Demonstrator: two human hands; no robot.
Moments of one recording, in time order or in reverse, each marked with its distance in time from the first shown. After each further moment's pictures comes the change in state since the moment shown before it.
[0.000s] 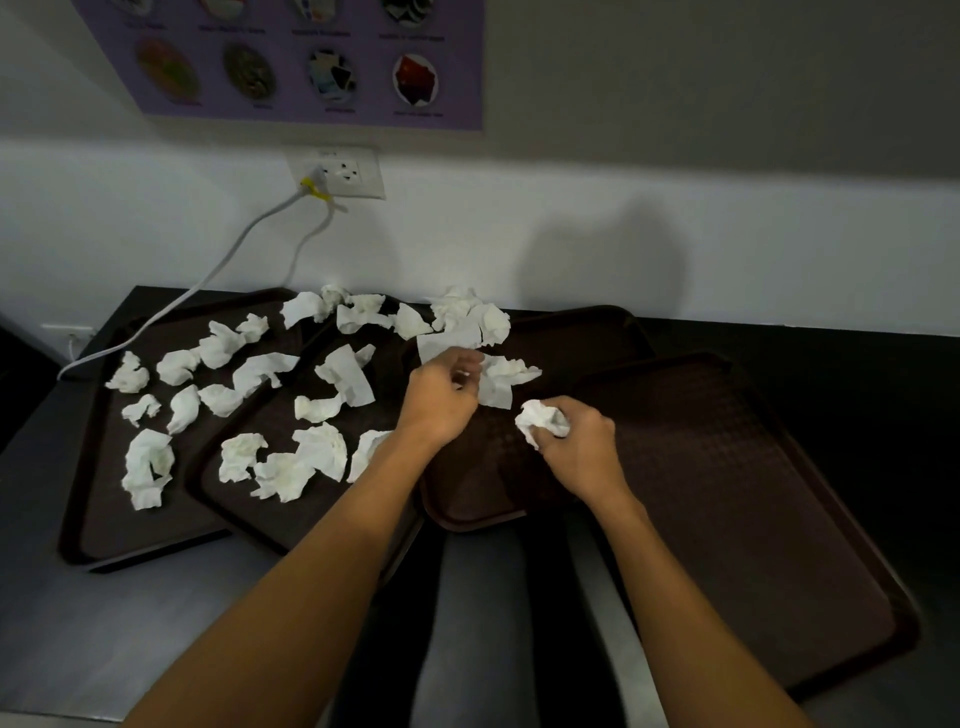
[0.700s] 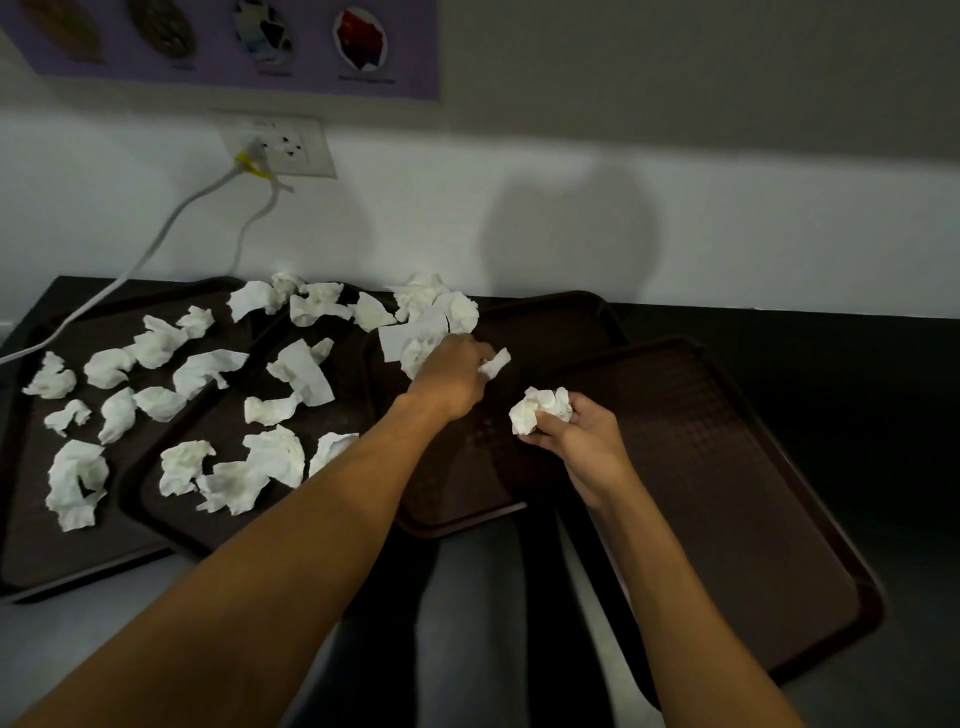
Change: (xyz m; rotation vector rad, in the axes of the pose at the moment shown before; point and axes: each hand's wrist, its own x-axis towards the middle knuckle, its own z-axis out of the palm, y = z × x) left_hand 0.055 -0.002 0.058 0.495 -0.335 0.198; right_hand 0.002 0.011 -0.026 0.723 -0.045 0.366
